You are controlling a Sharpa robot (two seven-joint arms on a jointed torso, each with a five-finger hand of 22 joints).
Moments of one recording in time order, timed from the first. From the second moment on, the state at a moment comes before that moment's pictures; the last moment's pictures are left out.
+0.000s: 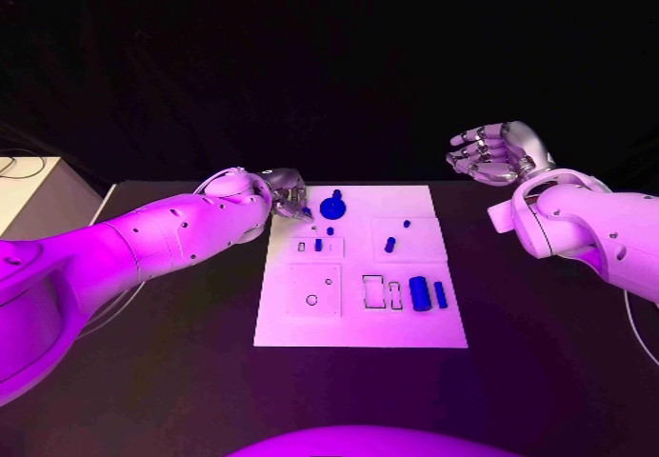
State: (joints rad) left arm 1.21 -0.52 -0.01 0.92 -1.45 -0.14 -0.10; left_hand 1.44 -0.09 -0.01 0.29 0.05 0.79 0.13 0.54 0.55 0.75 0.07 1.16 0.41 1.15 0.01 1.42 0.95 0.17 1.07 0.12 0.88 1.12; right arm 1.35 -0.76 -0.15 1.28 -0.62 -0.63 0.25; right_hand 1.35 -0.25 0.49 0.17 0.34 0.87 0.22 0.18 0.34 1.14 0.15 0.12 0.09 1.12 0.10 0.13 0.50 0.17 0.99 0.21 0.07 0.53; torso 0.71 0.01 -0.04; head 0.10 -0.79
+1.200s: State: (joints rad) left arm 1.22 -0.53 -0.01 0.93 -1.42 -0.14 -0.08; left_hand 1.63 0.00 0.22 0.31 0.05 0.83 0.12 0.45 0.33 0.74 0.07 1.08 0.36 1.14 0.01 1.42 0.95 0.17 1.06 0.12 0.86 1.14; right arm 1.35 -0.76 -0.15 1.28 -0.62 -0.63 0.25; right_hand 1.35 -0.25 0.49 0.17 0.34 0.87 0.22 0.18 0.34 1.14 0.15 0.12 0.08 1.12 0.10 0.13 0.50 0.17 0.99 0.21 0.07 0.52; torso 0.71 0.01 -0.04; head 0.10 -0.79
